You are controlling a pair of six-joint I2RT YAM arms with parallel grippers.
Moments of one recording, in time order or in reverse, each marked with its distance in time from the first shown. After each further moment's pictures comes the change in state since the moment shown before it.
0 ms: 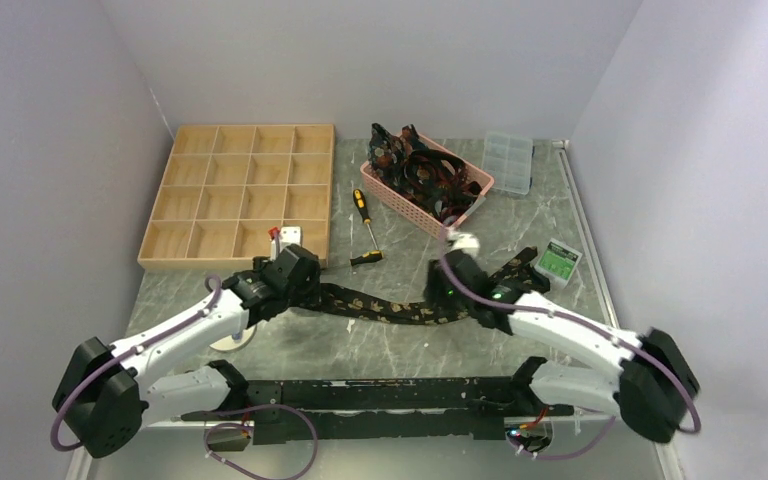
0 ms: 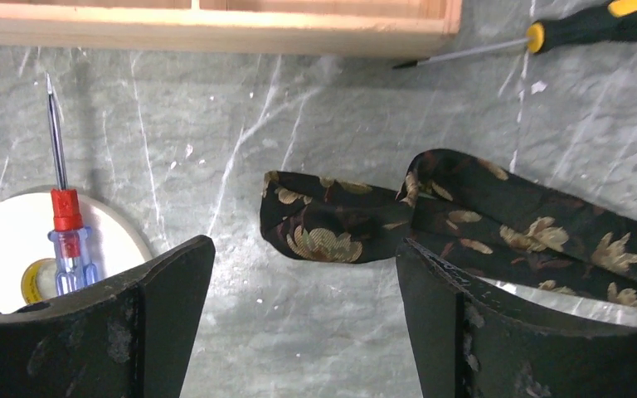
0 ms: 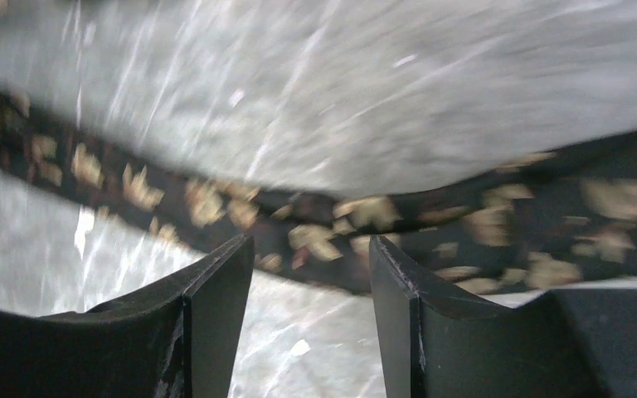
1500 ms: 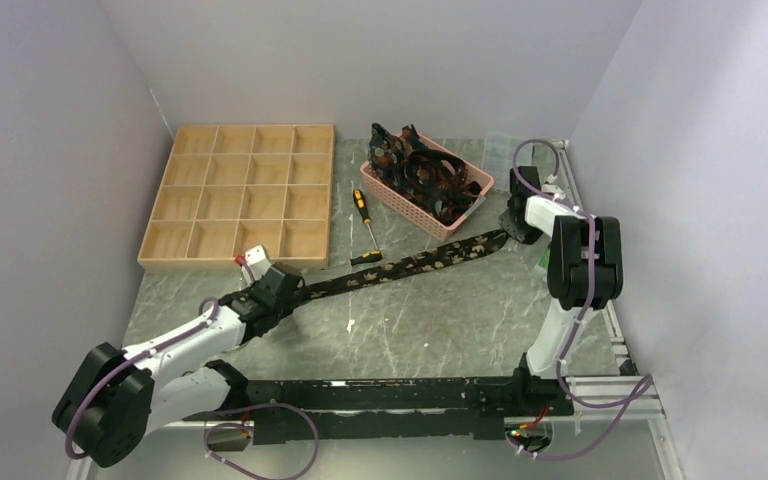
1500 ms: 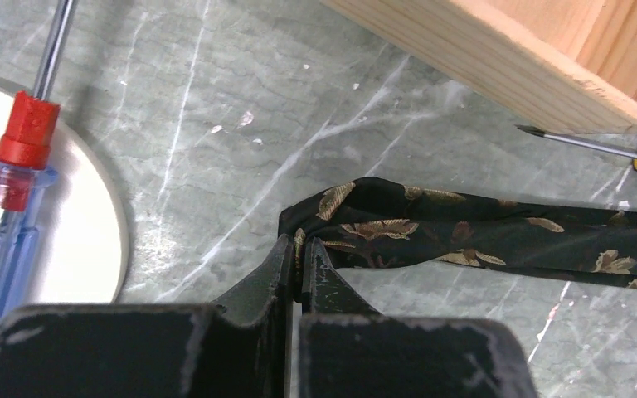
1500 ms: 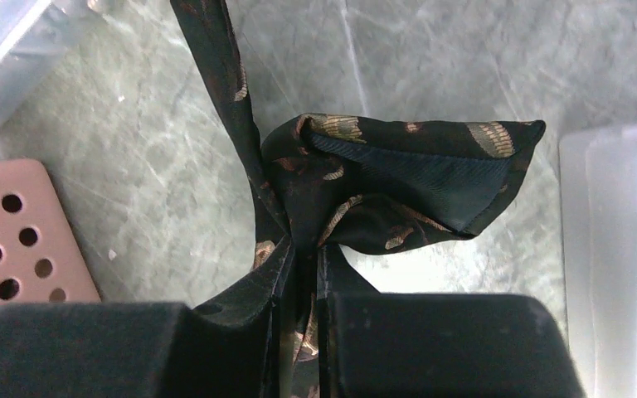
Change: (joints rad) left arm 0.119 -0.047 -0.263 0.229 -0.044 -0.344; right arm -0.864 0.708 0.550 -0.034 0.072 0.165
